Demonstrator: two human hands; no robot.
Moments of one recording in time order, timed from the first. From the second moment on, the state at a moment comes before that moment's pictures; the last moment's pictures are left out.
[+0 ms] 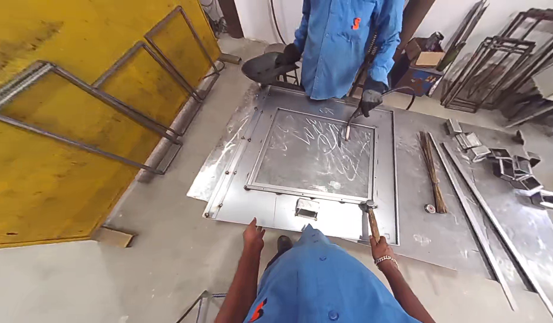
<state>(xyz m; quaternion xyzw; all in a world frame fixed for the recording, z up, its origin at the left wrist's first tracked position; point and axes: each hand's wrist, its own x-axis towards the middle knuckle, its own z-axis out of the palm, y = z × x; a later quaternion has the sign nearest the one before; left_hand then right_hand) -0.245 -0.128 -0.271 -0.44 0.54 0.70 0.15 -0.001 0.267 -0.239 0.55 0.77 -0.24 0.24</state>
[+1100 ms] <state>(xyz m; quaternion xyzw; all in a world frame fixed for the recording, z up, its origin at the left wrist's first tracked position) -0.192 -0.221 -0.351 -0.23 0.81 0.35 0.41 0.043 0.380 -0.228 0.65 0.73 -0.21 0.09</state>
